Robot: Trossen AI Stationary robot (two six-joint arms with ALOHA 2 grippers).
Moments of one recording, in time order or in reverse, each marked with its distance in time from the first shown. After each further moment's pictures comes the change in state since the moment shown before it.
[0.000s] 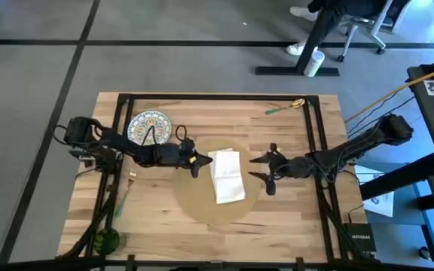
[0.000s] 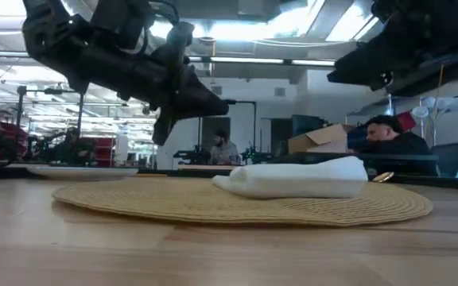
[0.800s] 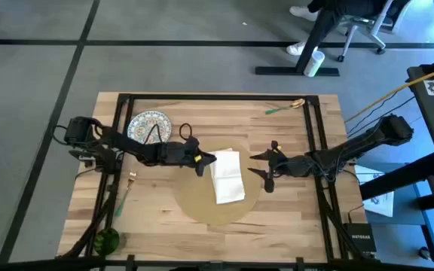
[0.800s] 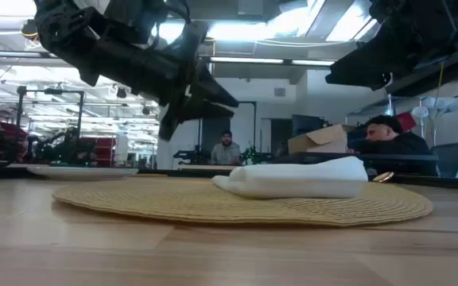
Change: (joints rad) left arm -0.001 0.001 0.073 -0.135 -0.027 -0.047; right arm -0.002 0.001 0.000 0.002 0.048 -0.017
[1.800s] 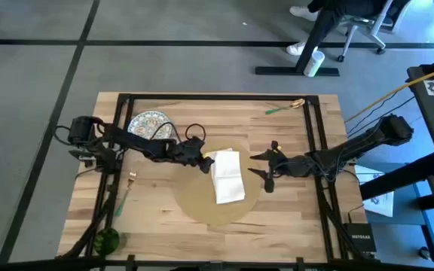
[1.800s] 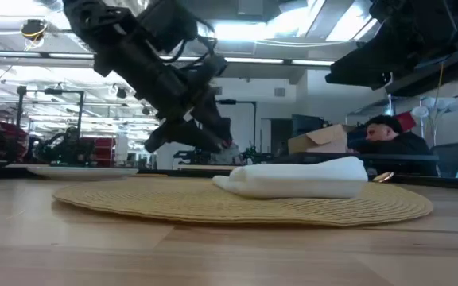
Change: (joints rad) left arm 0.045 0.055 0.192 -0.483 0.038 -0.109; right arm 0.000 0.000 0.001 0.001 0.001 -0.003
